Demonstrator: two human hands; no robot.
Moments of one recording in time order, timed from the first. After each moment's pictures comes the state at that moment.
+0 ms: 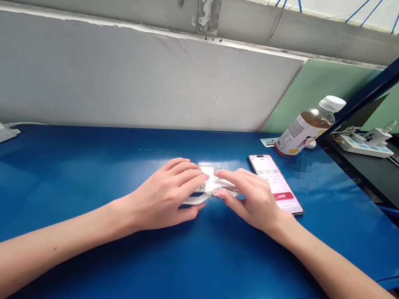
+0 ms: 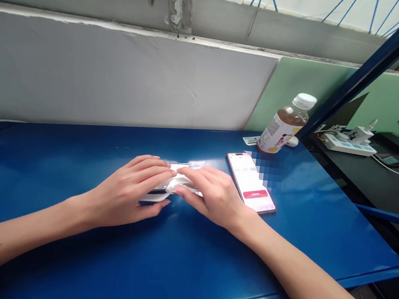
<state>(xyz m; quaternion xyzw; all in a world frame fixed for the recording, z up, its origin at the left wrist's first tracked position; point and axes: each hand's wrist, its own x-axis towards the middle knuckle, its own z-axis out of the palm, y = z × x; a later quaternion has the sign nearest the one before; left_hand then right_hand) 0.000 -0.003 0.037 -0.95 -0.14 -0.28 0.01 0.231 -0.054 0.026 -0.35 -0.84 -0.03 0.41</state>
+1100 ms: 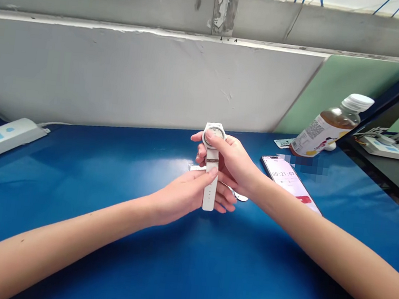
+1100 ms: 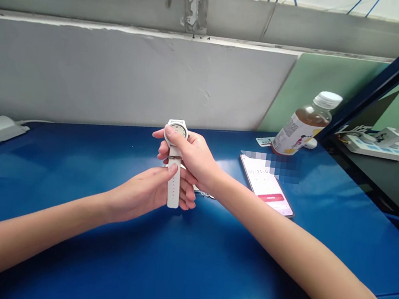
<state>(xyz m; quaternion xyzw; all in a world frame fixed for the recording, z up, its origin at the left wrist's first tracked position) 0.019 -0.017 0.047 -0.47 -0.23 -0.24 -0.82 0.163 0.007 0.062 -0.32 -0.46 0.67 0.49</state>
